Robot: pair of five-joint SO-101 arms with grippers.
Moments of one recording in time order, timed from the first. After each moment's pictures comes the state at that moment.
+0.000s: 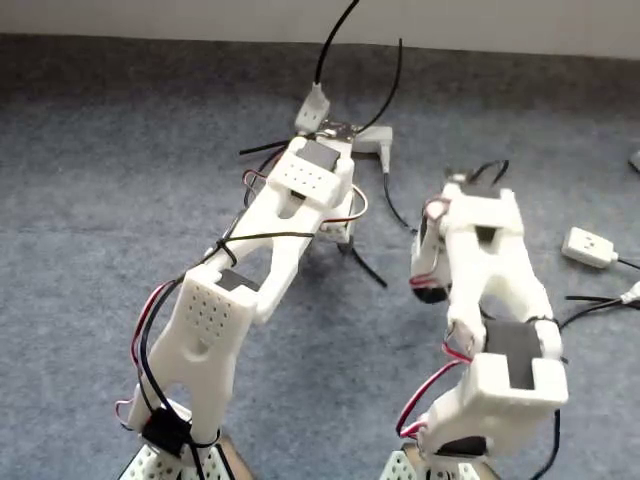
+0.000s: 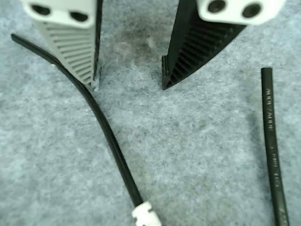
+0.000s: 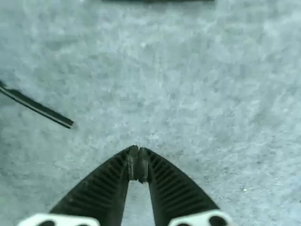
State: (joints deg) left arm 21.1 48.9 -38.6 86.5 17.2; right arm 1.8 8.9 24.0 71.1 -0.9
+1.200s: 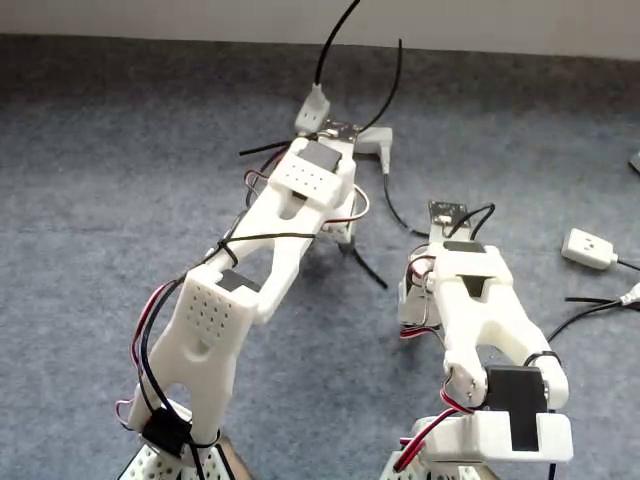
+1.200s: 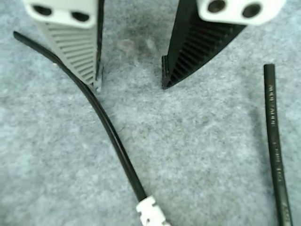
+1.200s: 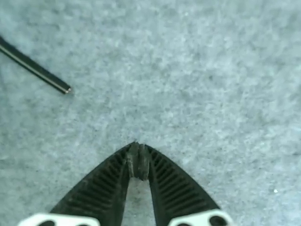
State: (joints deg) left arm 21.4 48.9 -38.6 85.8 17.2; right arm -2.6 5.4 47.5 57.1 -1.1
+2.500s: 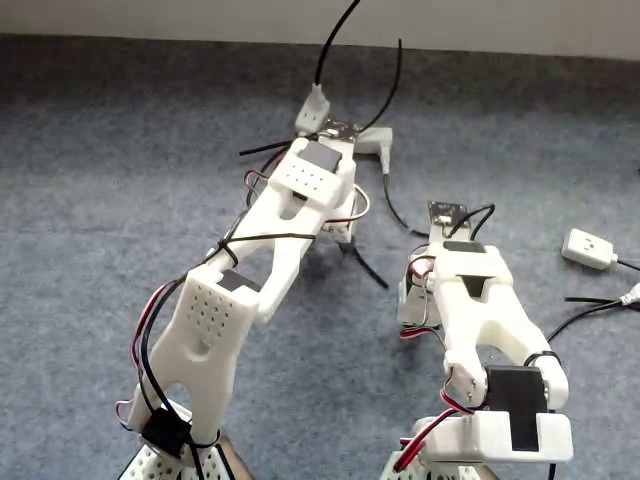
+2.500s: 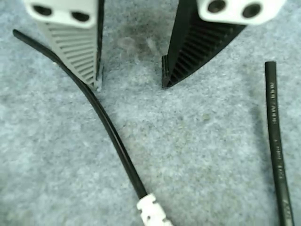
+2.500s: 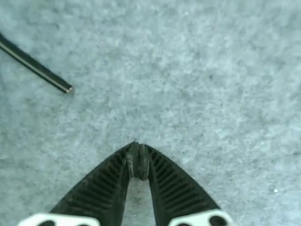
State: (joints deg) left arm 21.4 50.1 -39.4 85.4 17.2; right arm -2.6 5.4 47.5 57.1 -1.1
